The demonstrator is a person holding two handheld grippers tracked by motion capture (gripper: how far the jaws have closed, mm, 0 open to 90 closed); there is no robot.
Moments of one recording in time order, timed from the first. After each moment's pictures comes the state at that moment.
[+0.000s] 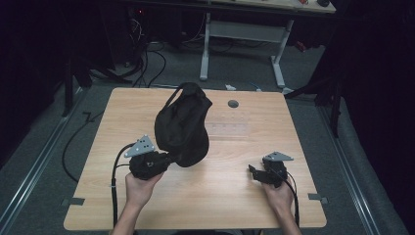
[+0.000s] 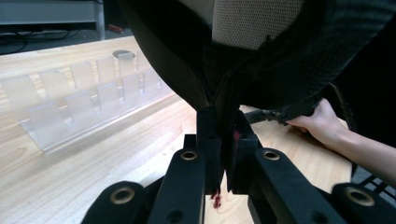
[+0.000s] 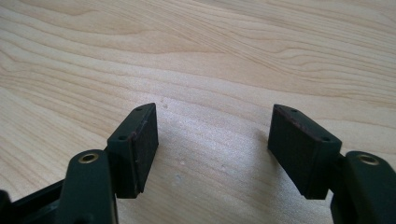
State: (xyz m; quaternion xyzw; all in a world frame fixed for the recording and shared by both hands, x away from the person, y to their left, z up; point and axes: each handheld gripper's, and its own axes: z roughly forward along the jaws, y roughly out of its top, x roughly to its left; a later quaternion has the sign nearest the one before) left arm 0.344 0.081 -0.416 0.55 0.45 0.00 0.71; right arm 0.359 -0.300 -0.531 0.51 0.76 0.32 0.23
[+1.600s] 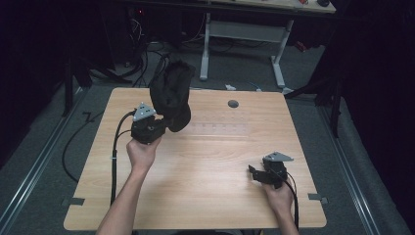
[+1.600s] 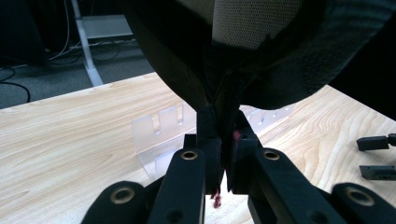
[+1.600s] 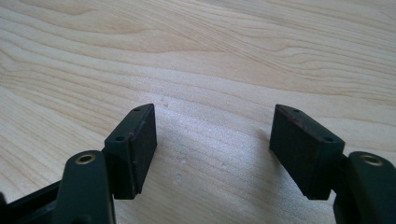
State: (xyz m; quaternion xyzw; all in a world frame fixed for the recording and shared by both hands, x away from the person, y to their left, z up) left arm 0.438 0.079 -0.402 0.52 0.50 0.13 0.68; right arm 0.359 -0.300 -0.531 0.51 0.76 0.32 0.23
